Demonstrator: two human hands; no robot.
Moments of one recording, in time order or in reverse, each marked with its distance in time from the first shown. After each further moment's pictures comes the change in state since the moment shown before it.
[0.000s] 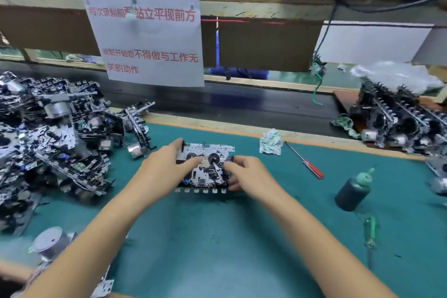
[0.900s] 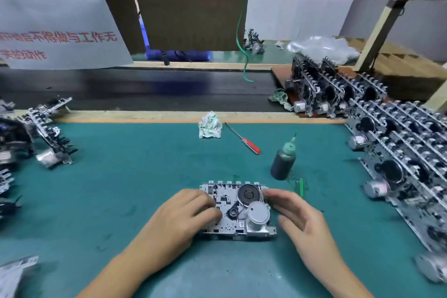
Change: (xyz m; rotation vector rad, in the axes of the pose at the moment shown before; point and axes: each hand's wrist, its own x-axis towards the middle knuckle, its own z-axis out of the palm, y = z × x) left_hand -0.041 0.029 0.127 0.135 0.152 1.229; right_hand -0.153 0.113 -0.101 0.152 0.329 -0.191
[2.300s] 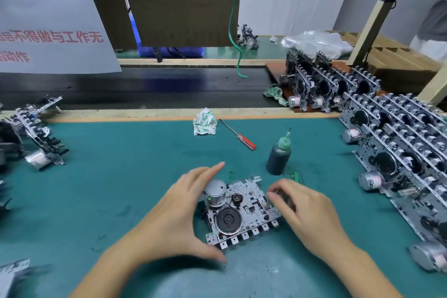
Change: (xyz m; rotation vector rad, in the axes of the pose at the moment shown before) left_hand 0.019 0.005 -0.018 -0.512 -0.327 -0.431; right_hand 0.018 -0.005 -0.019 -0.842 0.030 -0.122
